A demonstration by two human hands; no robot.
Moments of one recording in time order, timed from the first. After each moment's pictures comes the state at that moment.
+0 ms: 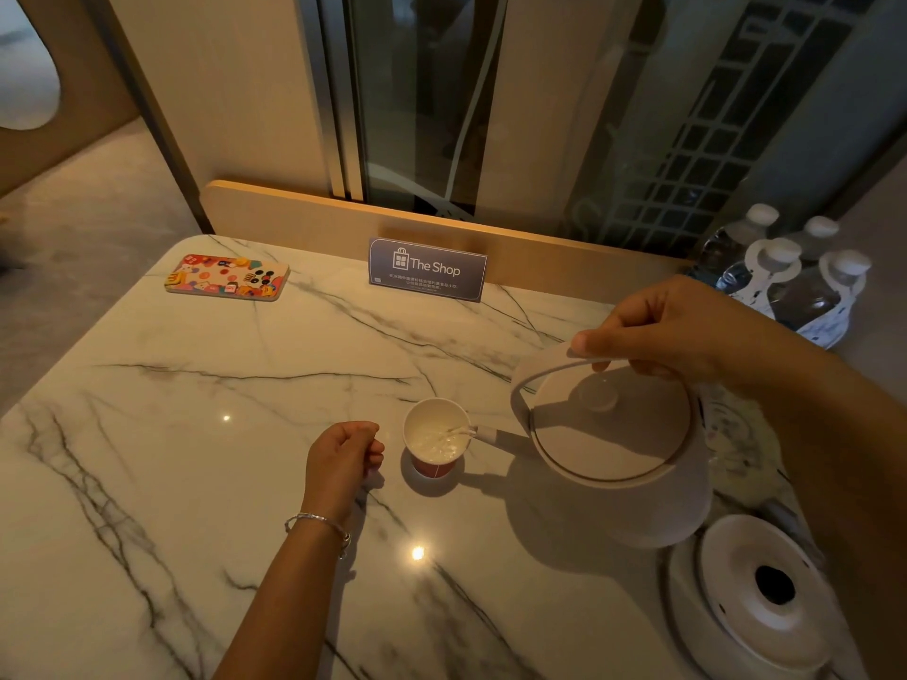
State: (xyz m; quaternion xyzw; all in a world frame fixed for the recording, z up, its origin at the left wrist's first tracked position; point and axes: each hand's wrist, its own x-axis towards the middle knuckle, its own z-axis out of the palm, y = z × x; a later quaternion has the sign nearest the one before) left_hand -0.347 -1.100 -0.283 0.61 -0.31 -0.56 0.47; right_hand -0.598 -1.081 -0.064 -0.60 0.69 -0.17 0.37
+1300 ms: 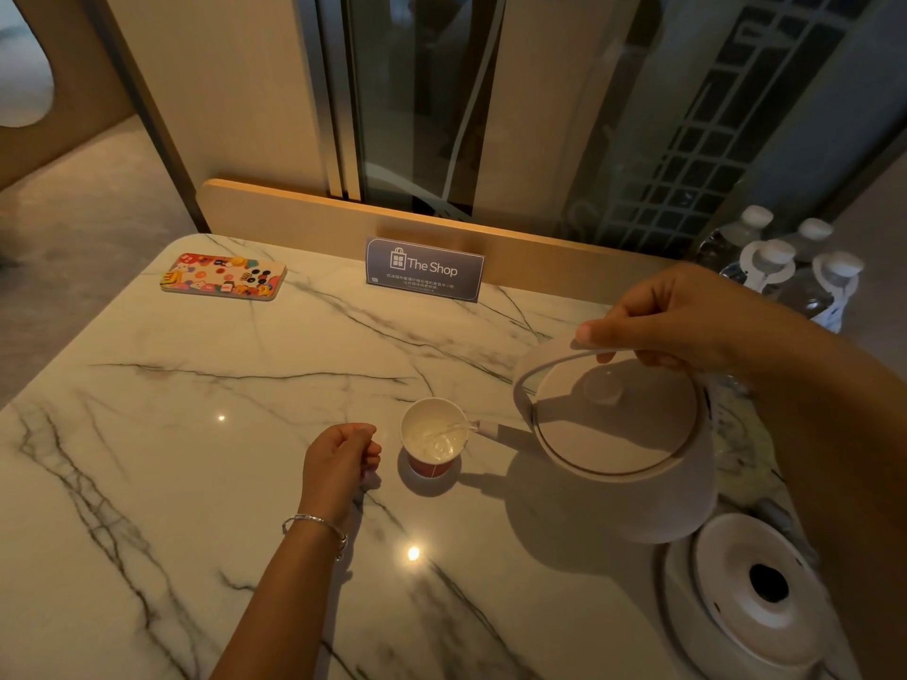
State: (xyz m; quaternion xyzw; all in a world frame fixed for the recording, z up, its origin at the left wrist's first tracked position) left_hand -0.350 -1.097 -0.274 0.61 -0.28 -0.57 0.47; right_hand -0.598 -1.081 -0.052 -0.60 0.69 -0.16 0.36
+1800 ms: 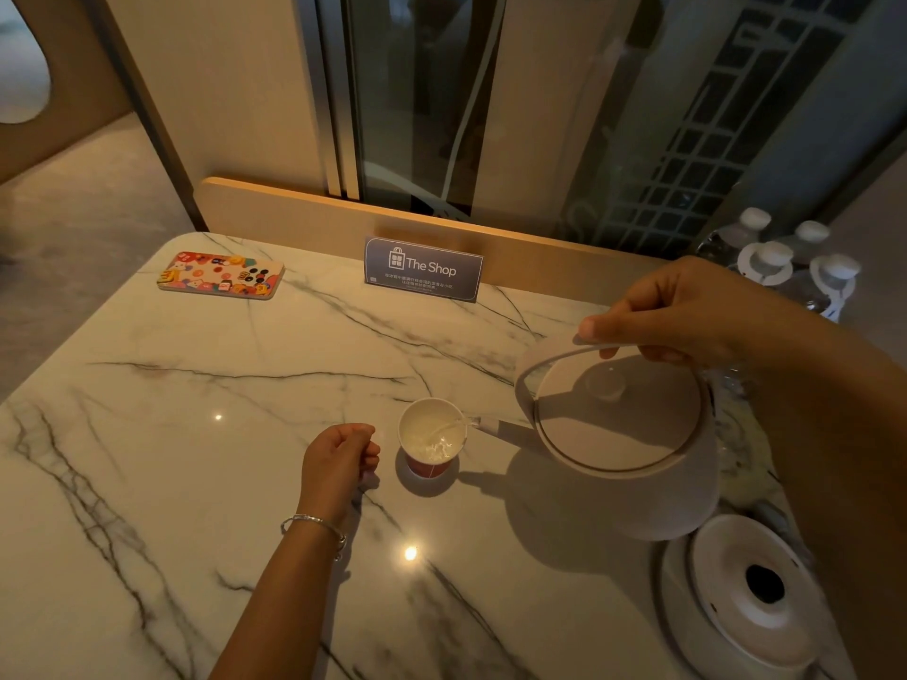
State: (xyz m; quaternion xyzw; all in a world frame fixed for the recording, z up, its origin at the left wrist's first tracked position) left_hand -0.352 -1.096 -0.273 0.60 -0.27 -0.58 0.48; right_hand -0.600 -1.083 -0.047 -0.60 0.69 -0.17 0.36
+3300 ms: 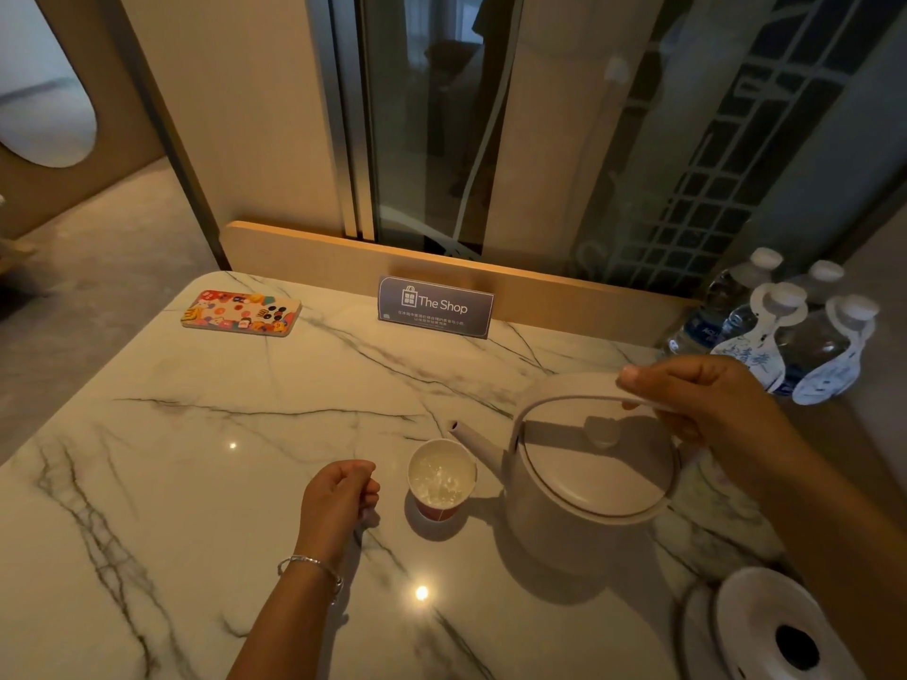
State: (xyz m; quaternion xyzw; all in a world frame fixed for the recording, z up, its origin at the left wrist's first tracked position) left_hand -0.344 -1.103 -0.275 0.61 -0.28 -0.57 0.48; right_hand -0.621 -1.067 -0.098 -0.52 0.62 -0.42 0.40
